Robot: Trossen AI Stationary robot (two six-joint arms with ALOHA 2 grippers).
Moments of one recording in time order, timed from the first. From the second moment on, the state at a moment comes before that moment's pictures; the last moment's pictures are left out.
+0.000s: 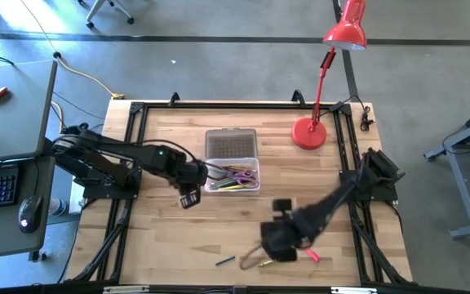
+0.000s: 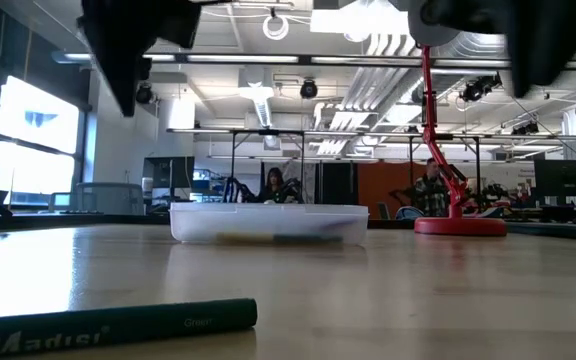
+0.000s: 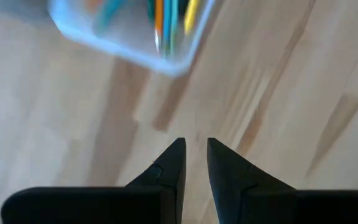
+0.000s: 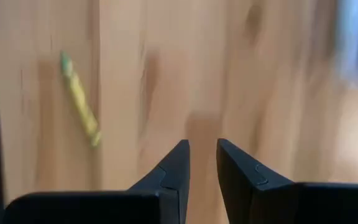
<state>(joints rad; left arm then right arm) -0.18 1.42 1.20 -1.09 -0.05 -0.58 0.59 1.86 1.57 -1.12 0.21 0.54</state>
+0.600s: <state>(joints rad) -0.18 1.42 1.00 -0.83 0.06 -0.71 0.68 1.86 1.15 -0.93 -0.16 1.01</state>
